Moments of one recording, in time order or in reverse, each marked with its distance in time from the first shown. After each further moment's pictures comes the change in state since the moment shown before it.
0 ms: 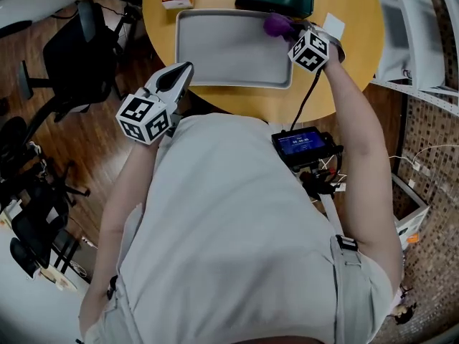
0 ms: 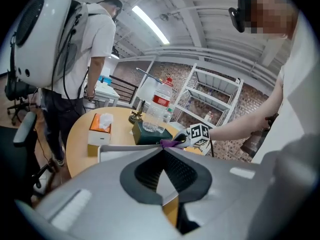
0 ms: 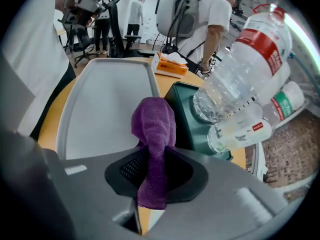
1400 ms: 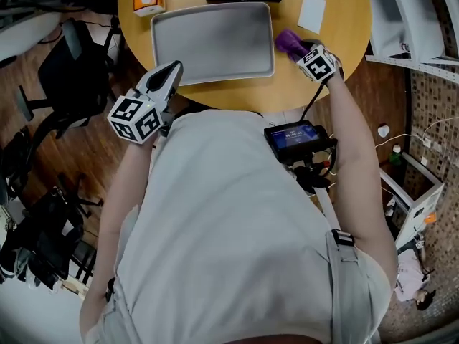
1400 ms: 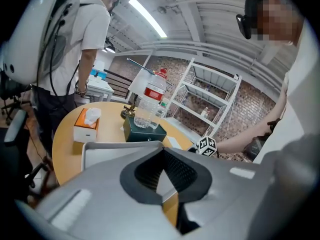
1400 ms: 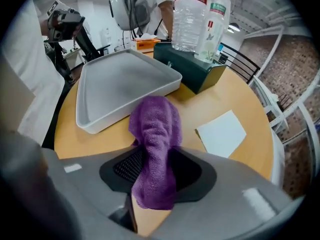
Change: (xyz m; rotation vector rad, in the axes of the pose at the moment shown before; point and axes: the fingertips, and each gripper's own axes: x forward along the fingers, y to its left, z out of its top) left arm 0.034 -0.038 0.000 0.011 0.056 -0.042; right arm -0.008 0.083 -0.155 0.489 0.040 0.114
